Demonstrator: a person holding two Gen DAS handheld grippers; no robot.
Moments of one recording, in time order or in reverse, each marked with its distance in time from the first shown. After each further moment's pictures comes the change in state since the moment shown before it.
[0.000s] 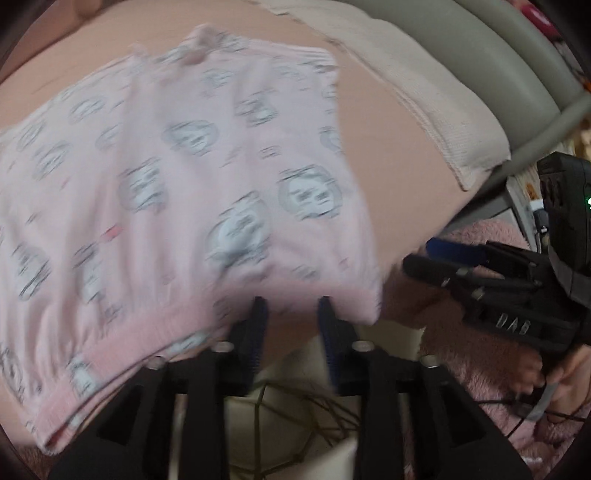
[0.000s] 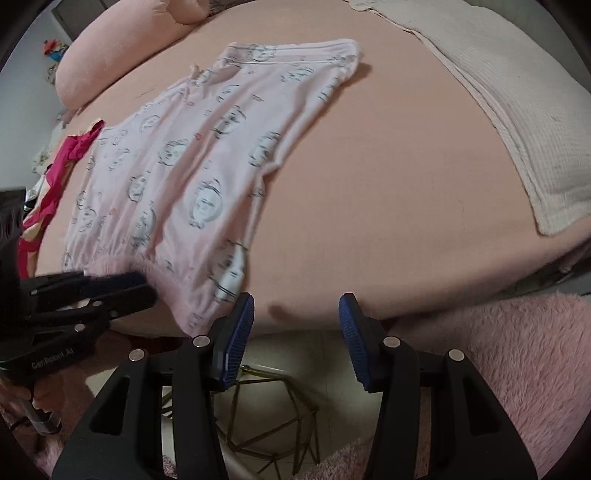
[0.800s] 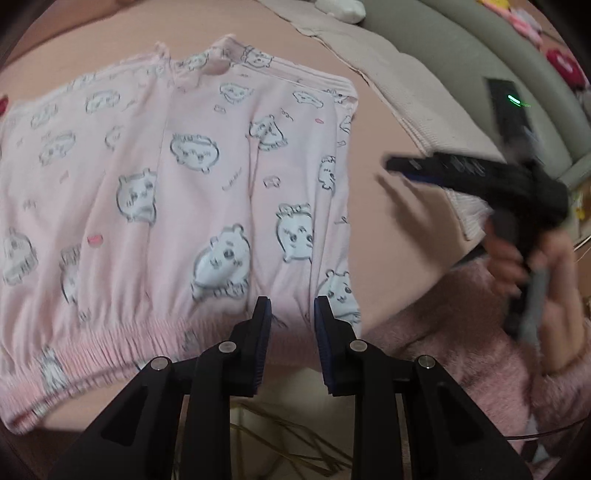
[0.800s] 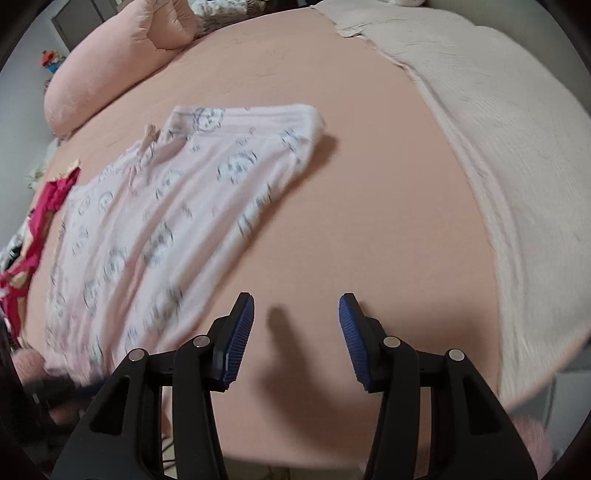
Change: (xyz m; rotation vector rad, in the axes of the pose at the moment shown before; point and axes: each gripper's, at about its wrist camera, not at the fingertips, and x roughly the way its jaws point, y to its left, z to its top) left arm 0.009 0.010 0.000 -0.168 -0.074 0.005; right arm 0.027 -0.058 0.138 -0.015 -0.066 0.049
